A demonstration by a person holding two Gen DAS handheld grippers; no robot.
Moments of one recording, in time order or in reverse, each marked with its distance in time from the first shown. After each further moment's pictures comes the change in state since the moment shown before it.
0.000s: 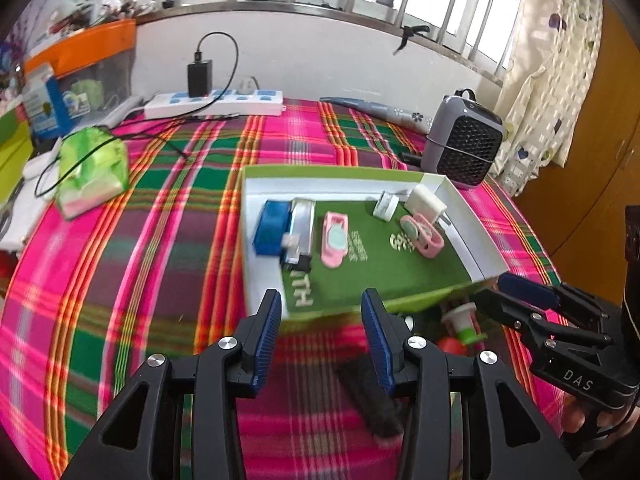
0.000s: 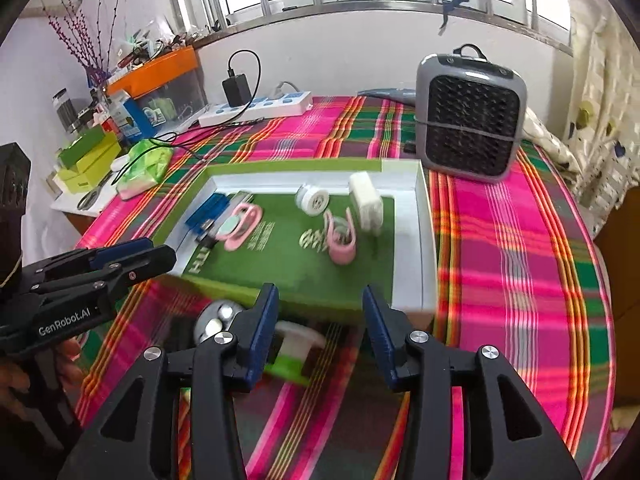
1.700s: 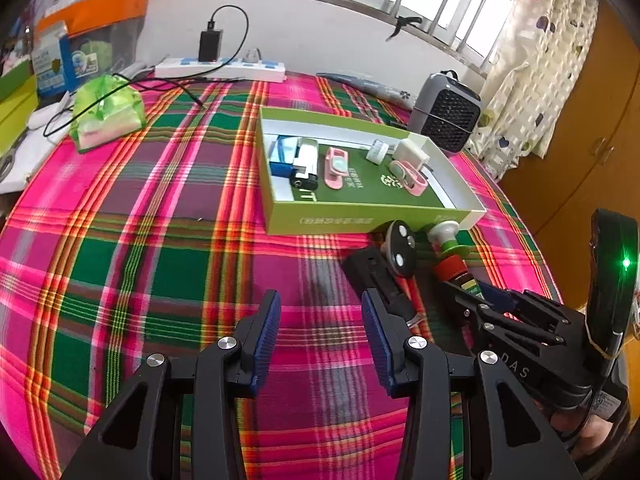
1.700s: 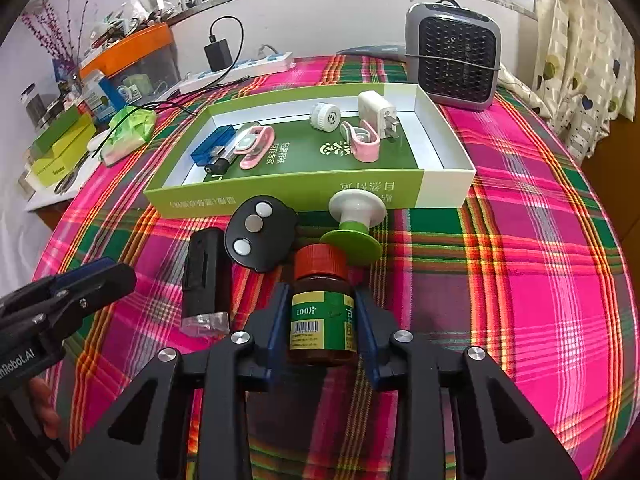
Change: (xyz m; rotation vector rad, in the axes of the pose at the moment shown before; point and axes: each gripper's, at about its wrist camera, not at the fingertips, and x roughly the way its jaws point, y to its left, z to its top) left arm -0.028 0.019 -0.054 -0.025 0.051 -0.084; right arm 0.005 0.042 -0.055 0.080 0.059 -0.120
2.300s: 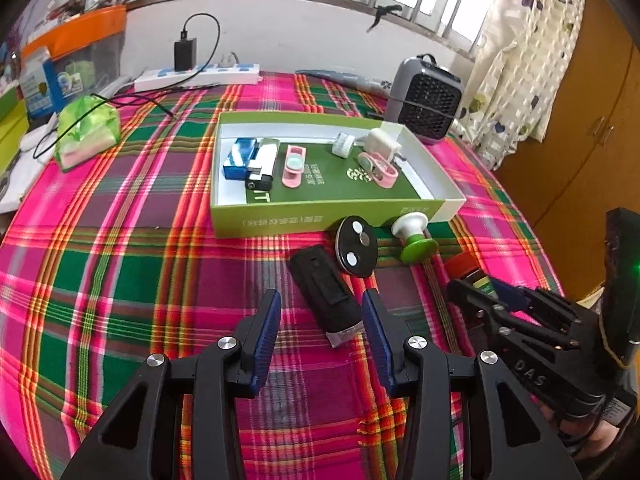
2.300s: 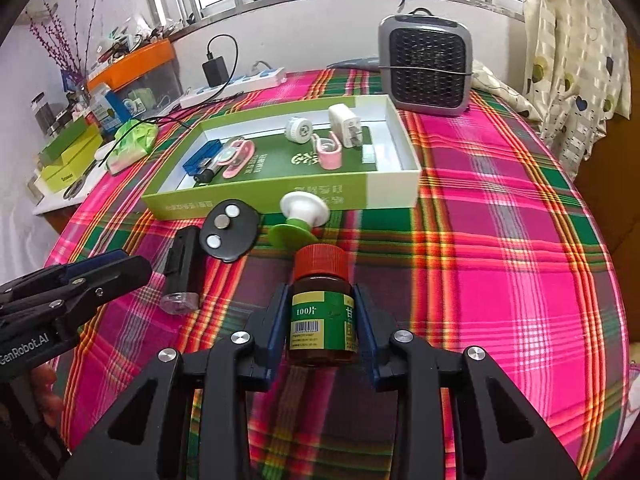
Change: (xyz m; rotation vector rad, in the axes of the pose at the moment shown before) left arm 0.008 -0.044 0.000 0.053 0.017 0.041; right arm -0.022 -0.035 -0.007 0.013 -0.047 0.018
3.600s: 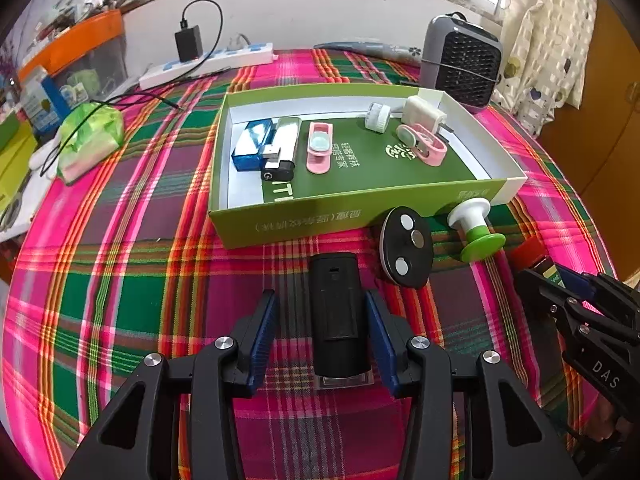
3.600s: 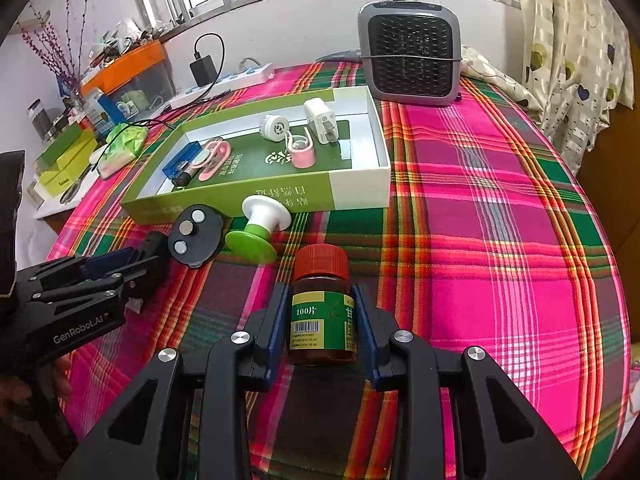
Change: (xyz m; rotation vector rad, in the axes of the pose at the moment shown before) left arm 0.042 -0.003 0.010 0.066 0.071 0.151; right arm 0.013 -0.020 0.005 0.012 0.030 0.020
